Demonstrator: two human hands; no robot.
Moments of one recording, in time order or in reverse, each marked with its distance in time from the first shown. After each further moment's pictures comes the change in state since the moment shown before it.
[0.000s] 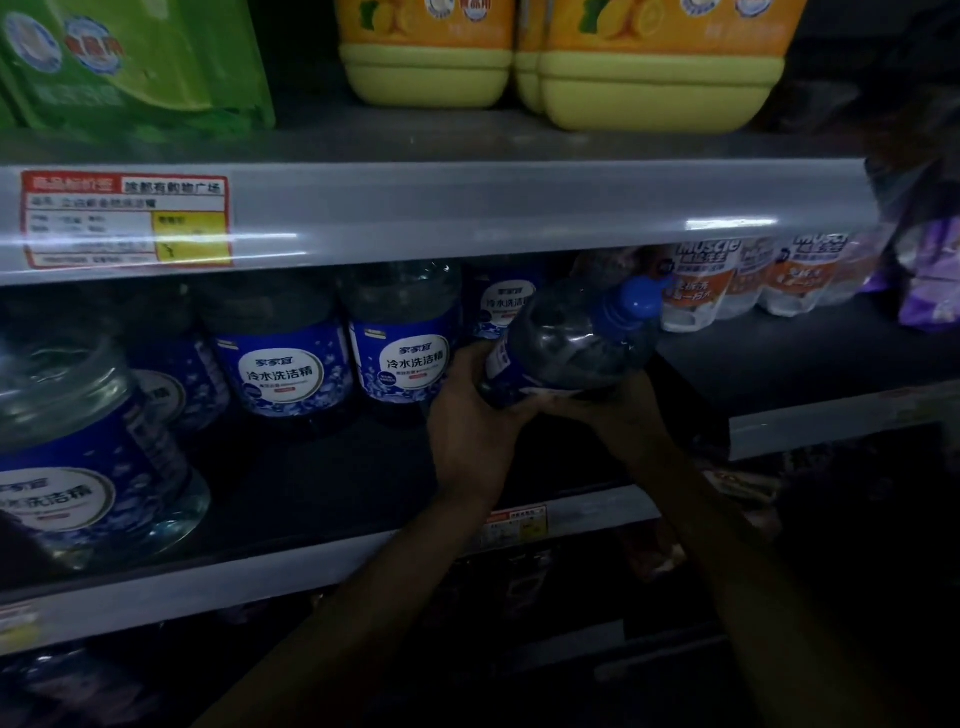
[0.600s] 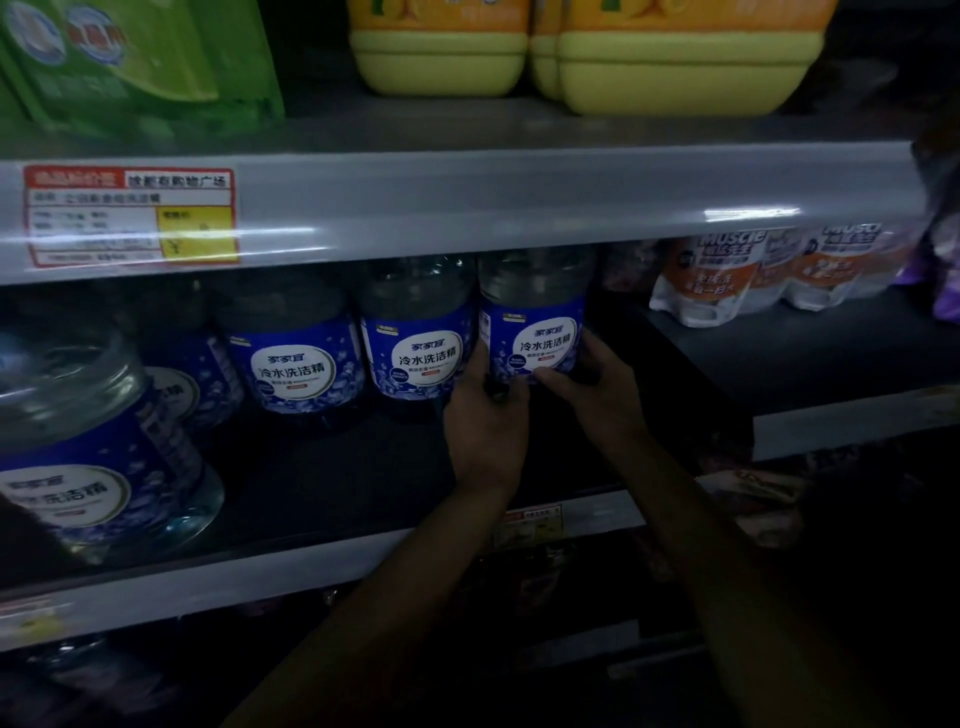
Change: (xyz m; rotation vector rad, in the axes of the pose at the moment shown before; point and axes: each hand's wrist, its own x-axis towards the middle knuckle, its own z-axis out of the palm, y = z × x) left_hand 0.003 0.001 0.006 -0.015 0.014 -0.179; right_hand 0.018 0.007 0.039 0.004 0.093 0.033
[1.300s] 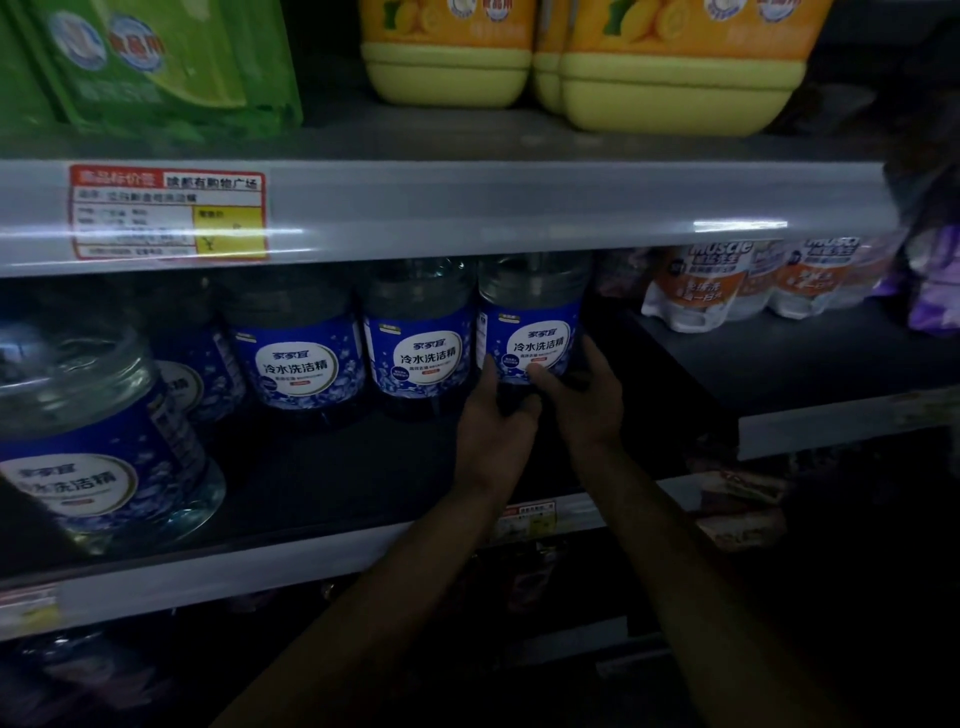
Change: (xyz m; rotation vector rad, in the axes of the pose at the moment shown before) left_hand -0.014 0.008 -0.005 -0.173 -0.226 -0.170; right_hand -0.012 -0.002 0.023 -0.028 0.252 0.127
